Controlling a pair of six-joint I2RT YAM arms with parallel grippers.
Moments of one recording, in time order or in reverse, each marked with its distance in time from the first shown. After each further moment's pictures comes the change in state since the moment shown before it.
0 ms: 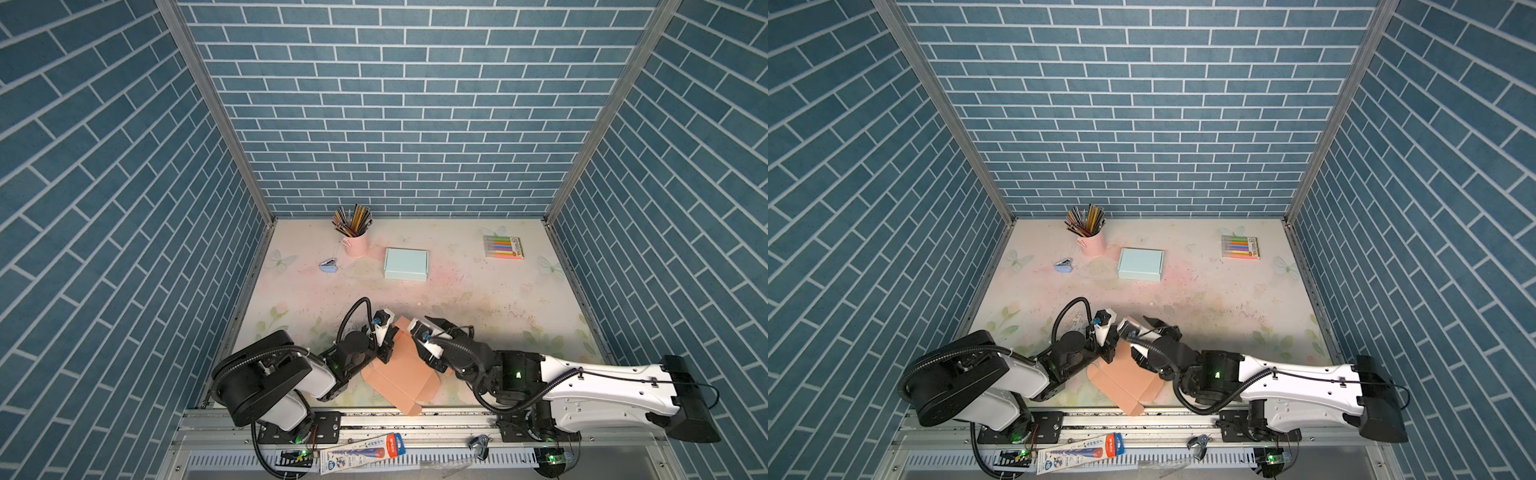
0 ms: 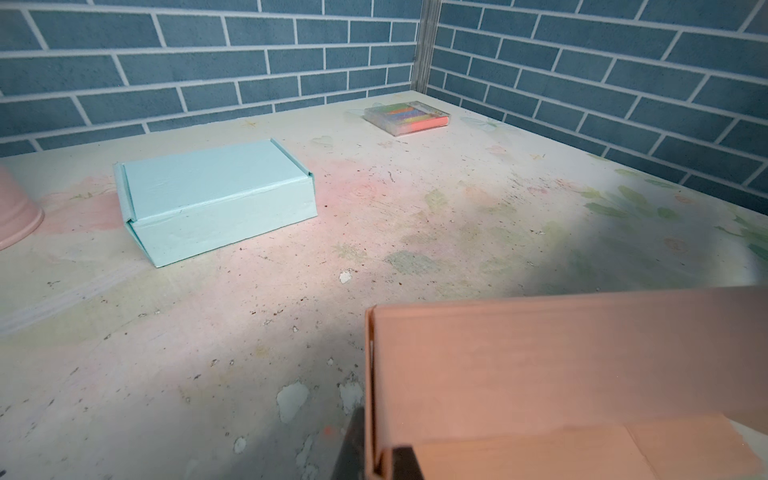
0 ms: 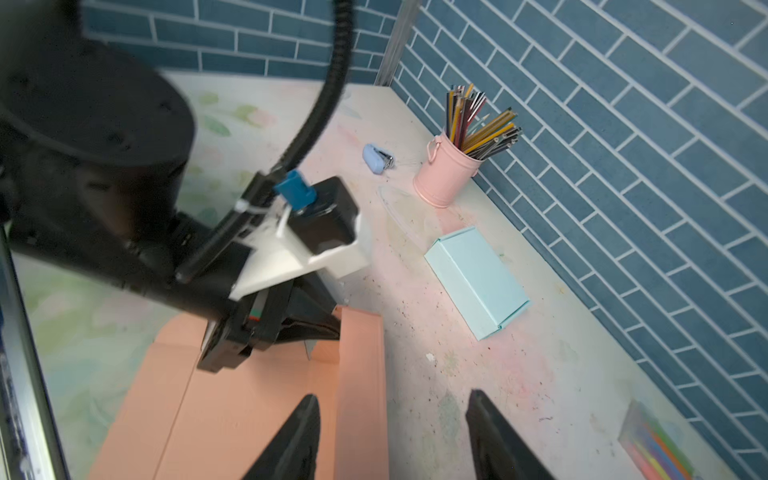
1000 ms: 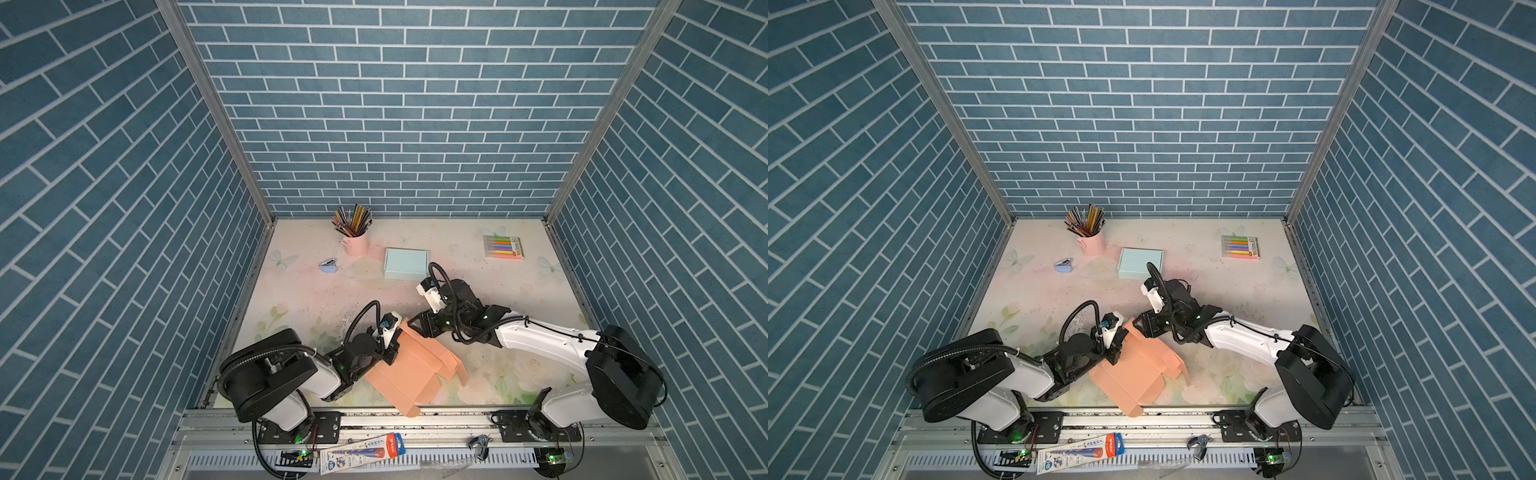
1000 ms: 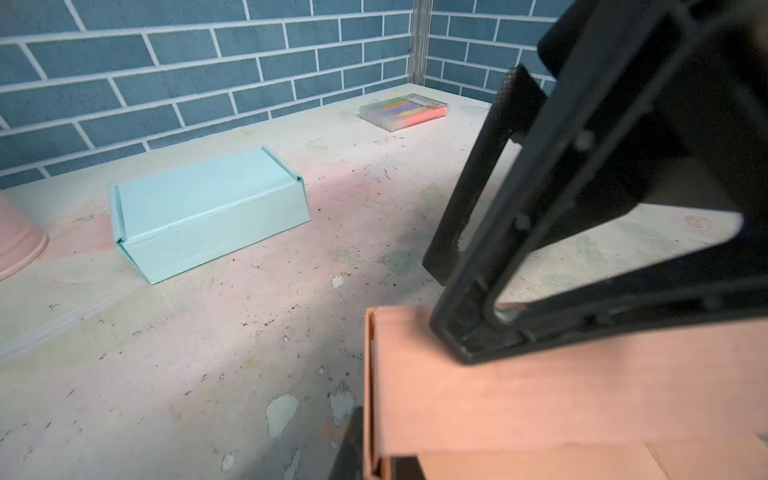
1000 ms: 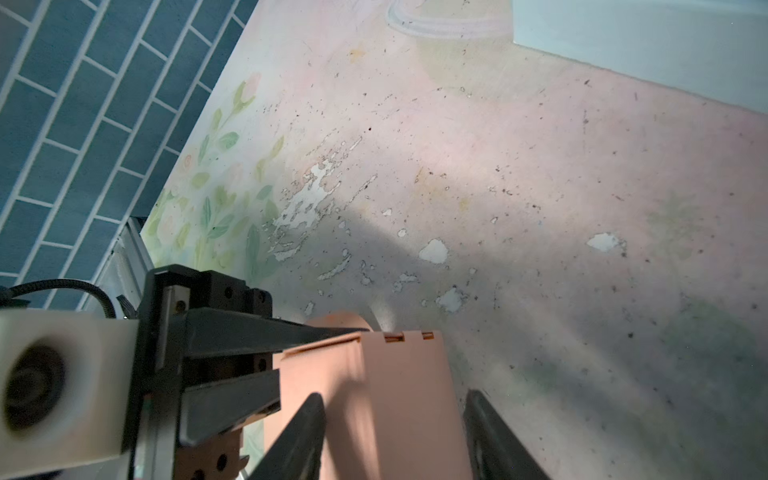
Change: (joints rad) left arm -0.069 0.051 0.034 0.004 -0.082 0.053; right arm -0.483 0.392 0.040 0.078 -0.836 0.523
